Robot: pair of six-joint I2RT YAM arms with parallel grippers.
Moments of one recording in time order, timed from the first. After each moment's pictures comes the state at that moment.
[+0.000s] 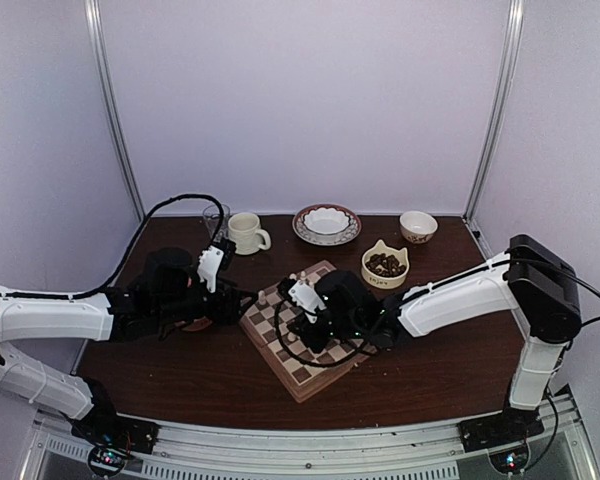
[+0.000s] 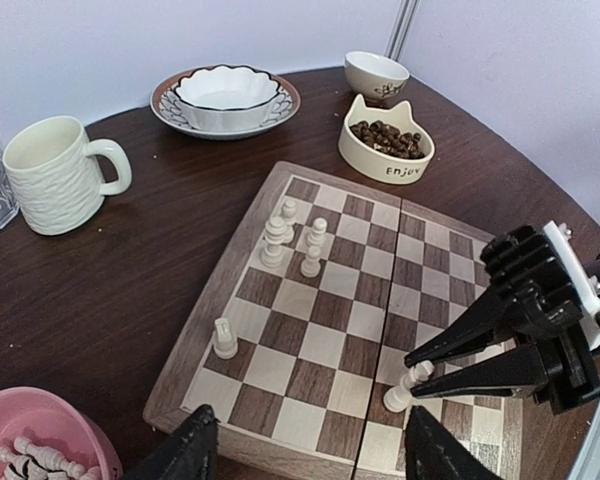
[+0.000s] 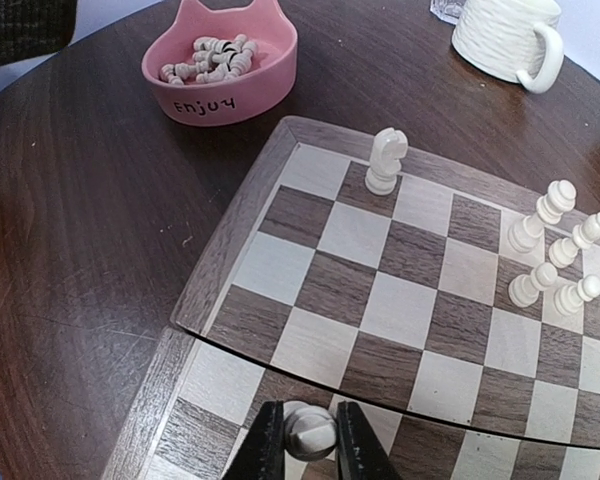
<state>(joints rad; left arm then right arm) -0.82 1.23 0.61 0.18 -0.03 -0.22 1.04 1.84 1.02 0.19 0.04 0.07</state>
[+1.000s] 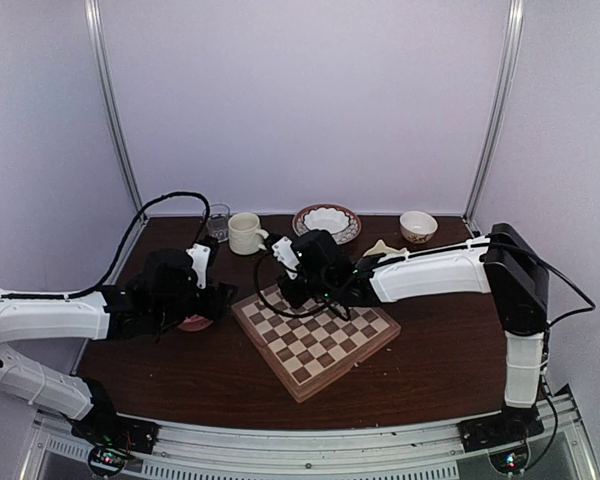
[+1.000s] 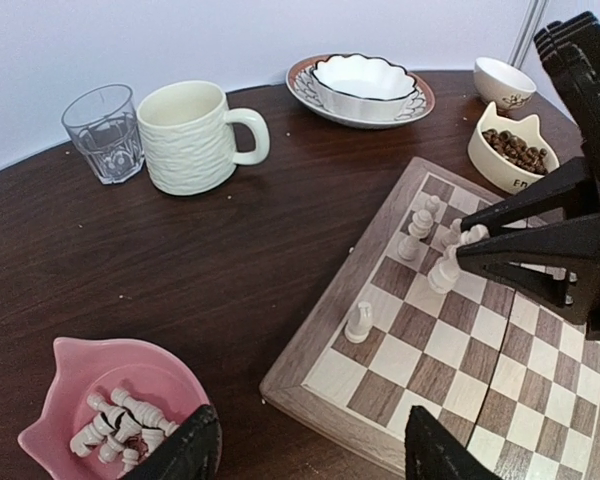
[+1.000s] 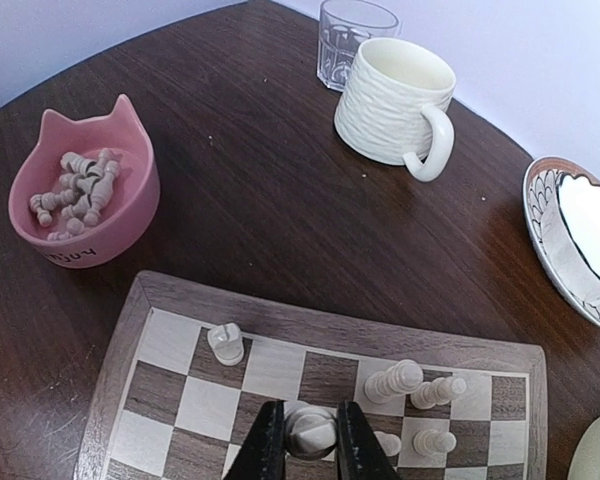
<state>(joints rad) -0.81 1.21 0.62 0.06 -0.31 -0.28 0.97 2.00 1.40 0.03 0.22 0.02</state>
